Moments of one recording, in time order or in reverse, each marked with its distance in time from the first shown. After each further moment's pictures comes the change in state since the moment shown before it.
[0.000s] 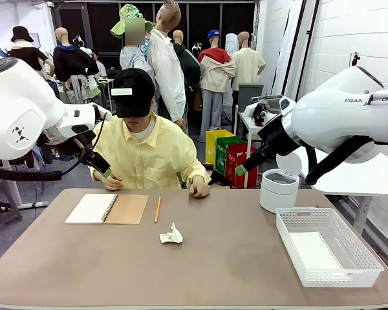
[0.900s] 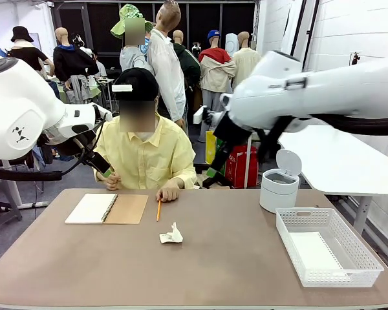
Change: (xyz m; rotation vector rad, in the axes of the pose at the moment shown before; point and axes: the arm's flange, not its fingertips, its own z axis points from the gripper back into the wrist) left arm 0.000 0.000 0.000 0.000 0.000 -0.001; right arm 0.101 0.025 -0.087 0.081 0.272 0.351
